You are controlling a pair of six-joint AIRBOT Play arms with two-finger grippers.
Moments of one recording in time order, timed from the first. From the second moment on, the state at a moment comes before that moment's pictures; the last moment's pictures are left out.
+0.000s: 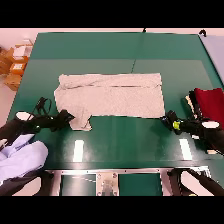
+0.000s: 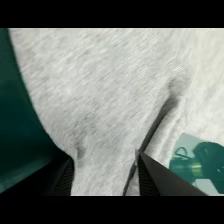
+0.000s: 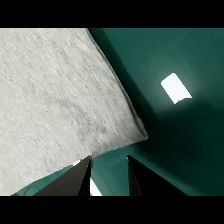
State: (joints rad) left arm 0.08 -1.15 0.46 0.63 -0.72 -1.36; right arm -0.35 -1.03 0.35 -0.63 0.67 1.38
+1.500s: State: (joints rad) left arm 0.07 -1.09 0.57 0.72 -0.83 -1.33; right arm -0.36 -1.08 0.43 -0.58 0.73 1.30
